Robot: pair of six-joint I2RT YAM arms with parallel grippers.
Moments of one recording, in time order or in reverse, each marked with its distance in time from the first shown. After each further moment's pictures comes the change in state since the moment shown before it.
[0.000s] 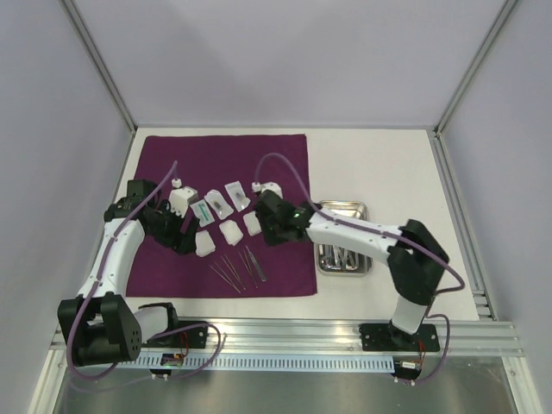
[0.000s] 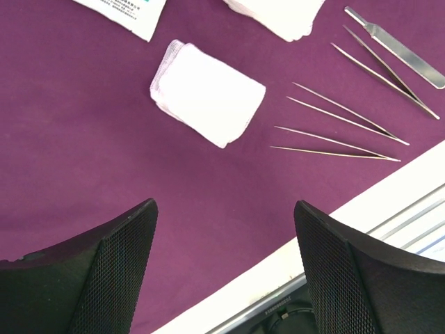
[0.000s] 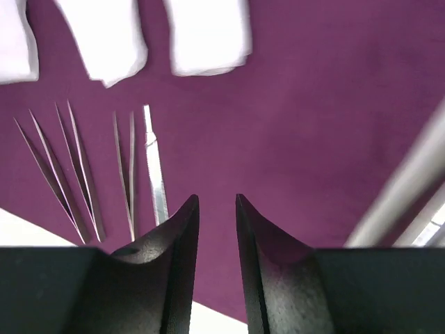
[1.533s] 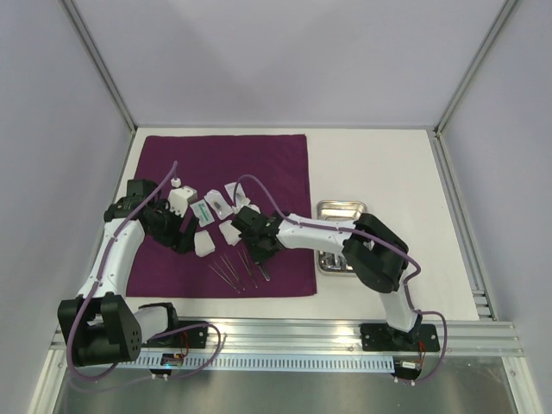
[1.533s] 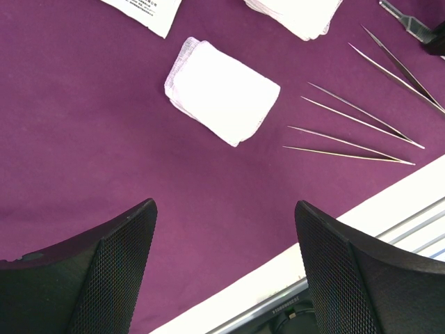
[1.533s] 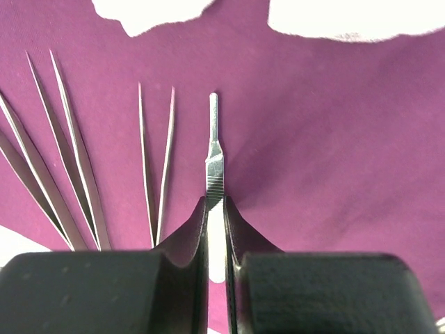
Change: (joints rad) left arm 0.000 -0.001 0.000 0.013 -0.042 -0.003; right arm 0.122 0.371 0.198 -0.048 -0.117 0.001
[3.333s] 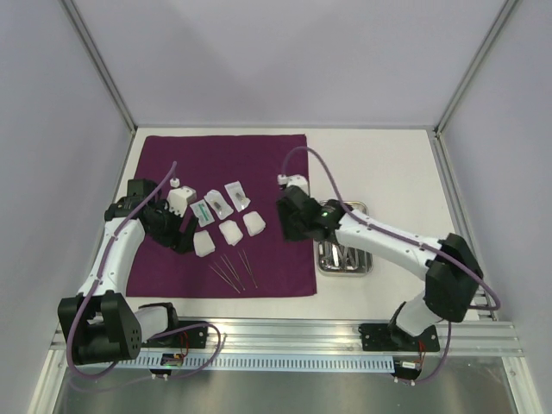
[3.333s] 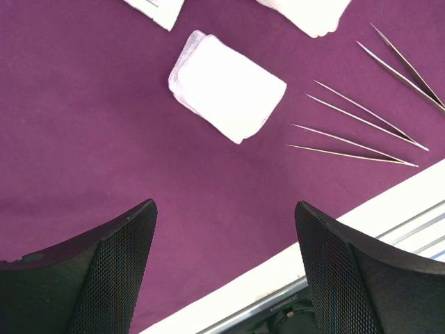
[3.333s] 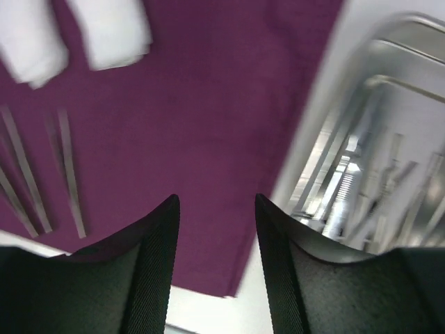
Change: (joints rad) left arm 0.000 0.009 0.000 -0.001 -0.018 -0.015; right arm -0.217 -0.547 -0.319 -0.056 0.217 -0.005
